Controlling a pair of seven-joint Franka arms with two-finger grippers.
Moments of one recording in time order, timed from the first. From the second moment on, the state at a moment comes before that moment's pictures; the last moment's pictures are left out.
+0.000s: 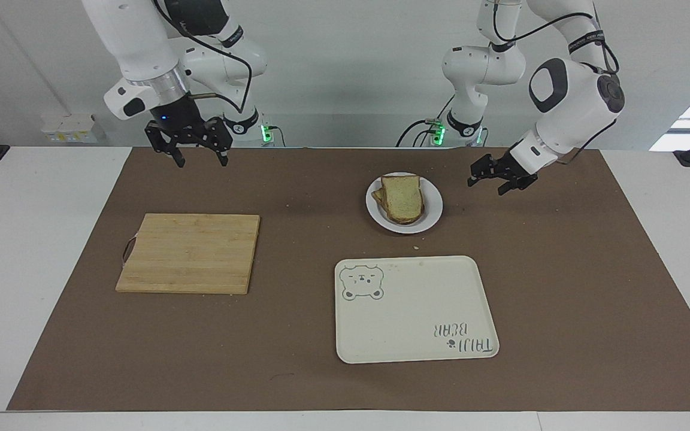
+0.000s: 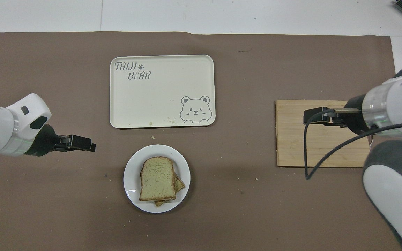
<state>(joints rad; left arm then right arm) -0.18 -0.16 0.08 -2.22 -0.38 1.92 0.19 0.14 -0.11 -0.08 -1.73 0.07 1.70 0.15</state>
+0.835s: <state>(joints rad) -0.29 -0.16 0.08 -2.61 -0.73 2.26 0.49 0.09 -0.11 -0.12 -1.61 -0.03 1.59 0.13</state>
